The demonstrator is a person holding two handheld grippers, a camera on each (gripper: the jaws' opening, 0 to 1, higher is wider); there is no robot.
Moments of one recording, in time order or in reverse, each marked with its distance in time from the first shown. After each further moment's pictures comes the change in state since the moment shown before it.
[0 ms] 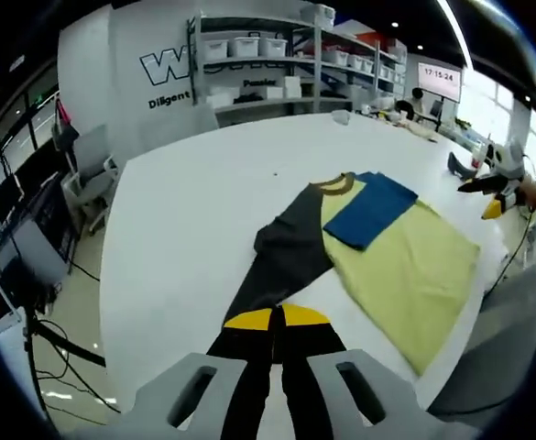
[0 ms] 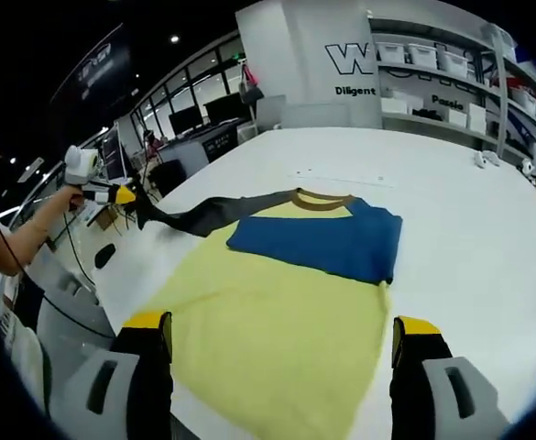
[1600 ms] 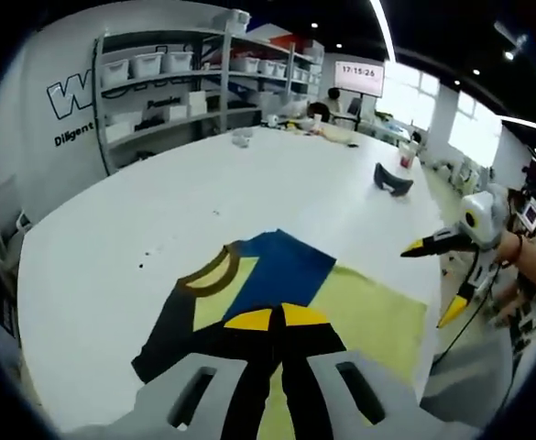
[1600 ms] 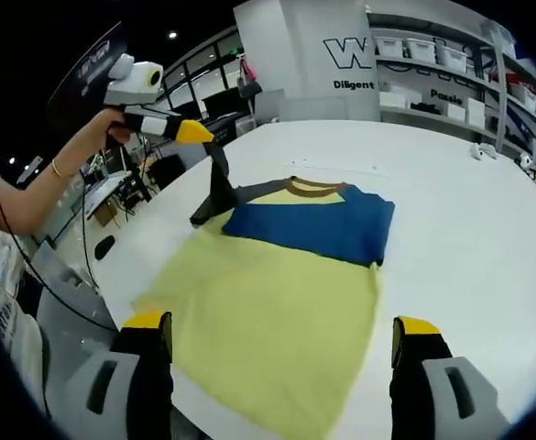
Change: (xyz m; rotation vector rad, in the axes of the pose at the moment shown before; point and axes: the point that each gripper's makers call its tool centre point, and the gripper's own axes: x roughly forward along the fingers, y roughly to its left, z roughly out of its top) left arm 0.118 -0.183 0.148 0.168 -0.037 -0.363; right arm -0.010 -0.010 -0.019 0.010 0.022 -0.006
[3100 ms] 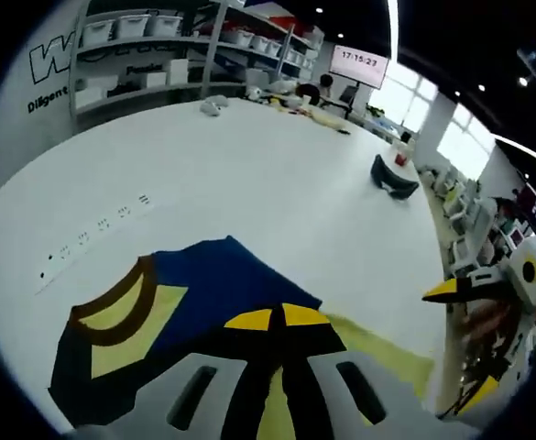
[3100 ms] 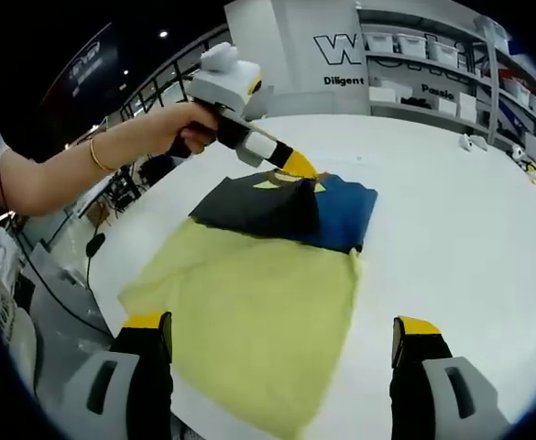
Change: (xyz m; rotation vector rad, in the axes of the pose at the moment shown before) left arm 0.173 -0.049 0.002 -0.113 0.090 -0.127; right arm 0.000 -0.029 -0.017 0.025 0.013 -0.036
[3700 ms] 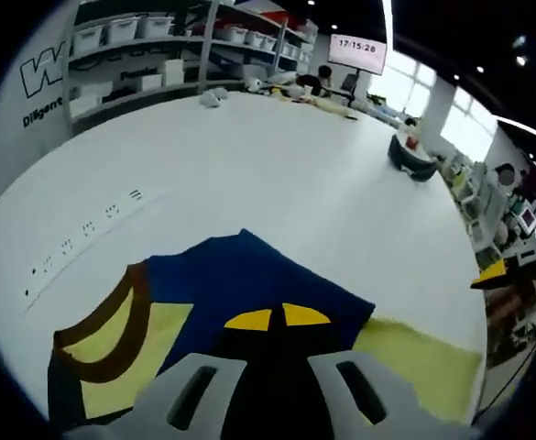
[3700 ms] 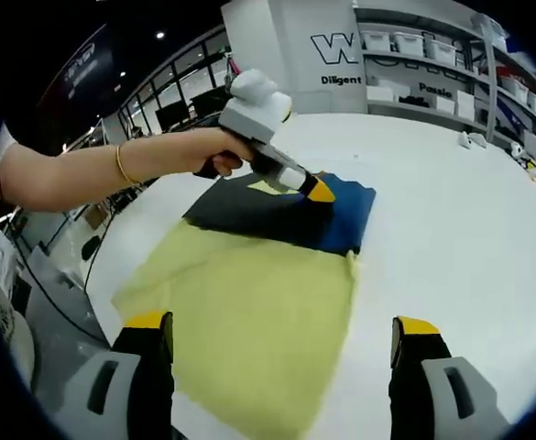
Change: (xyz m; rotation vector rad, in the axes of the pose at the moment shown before) left arm 0.057 0.032 -0.015 0.102 0.019 0.064; right arm 0.013 -0.008 0.003 0.010 -0.009 -0.003
